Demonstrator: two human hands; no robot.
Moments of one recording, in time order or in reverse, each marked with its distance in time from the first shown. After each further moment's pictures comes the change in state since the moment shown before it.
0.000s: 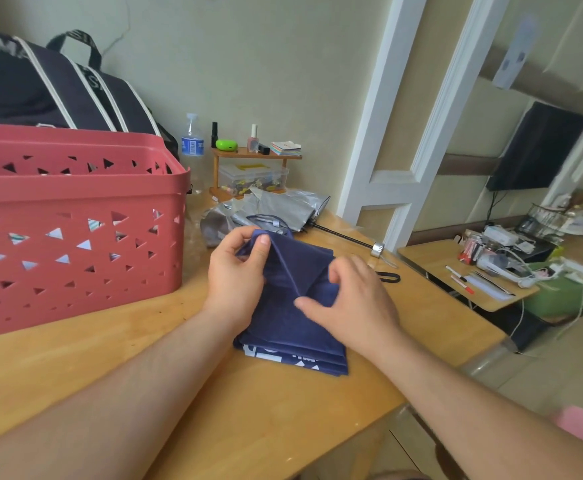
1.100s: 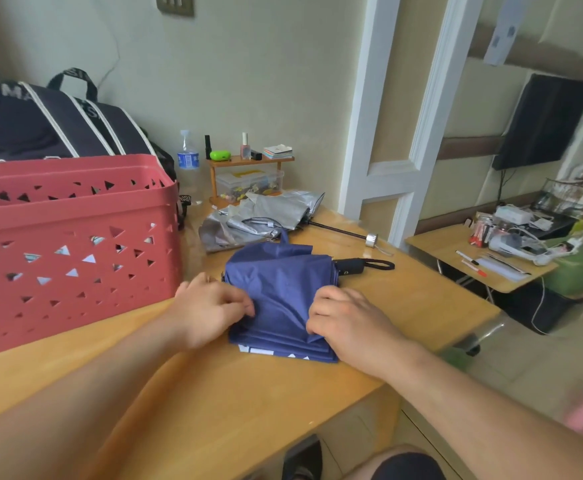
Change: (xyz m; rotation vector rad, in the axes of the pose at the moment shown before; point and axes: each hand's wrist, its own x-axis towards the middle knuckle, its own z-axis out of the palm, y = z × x) left_hand -0.019 0.025 -0.063 1.212 -0.614 0.043; right_hand -0.036 0.041 0.011 -0.247 -0.228 -0.599
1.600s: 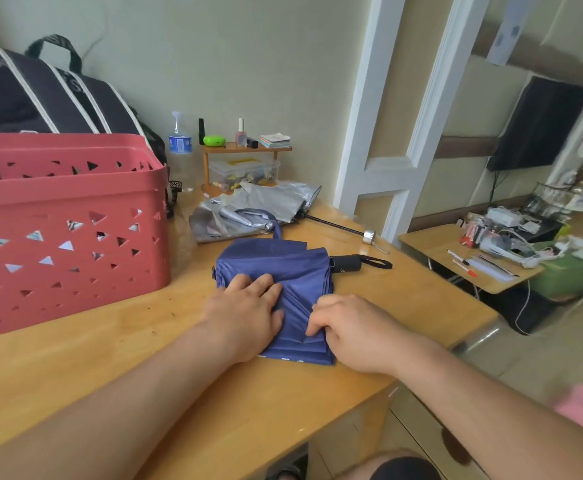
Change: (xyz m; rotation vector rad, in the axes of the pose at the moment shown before) left_hand 0.026 0.041 0.057 0.518 -0.096 0.037; right_hand 0.004 -0.002 -0.035 0.307 -0.327 0.284
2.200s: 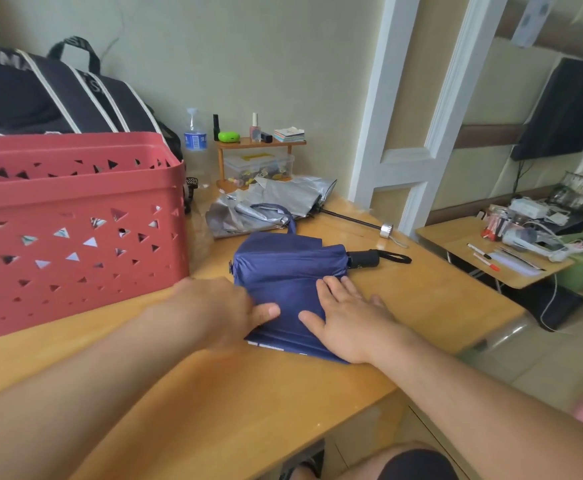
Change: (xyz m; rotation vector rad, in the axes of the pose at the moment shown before) left_hand -0.044 -0.032 -0.061 0.131 -0.261 -0.079; right_hand 0.039 -0.013 0.026 -0.097 -0.192 0.330
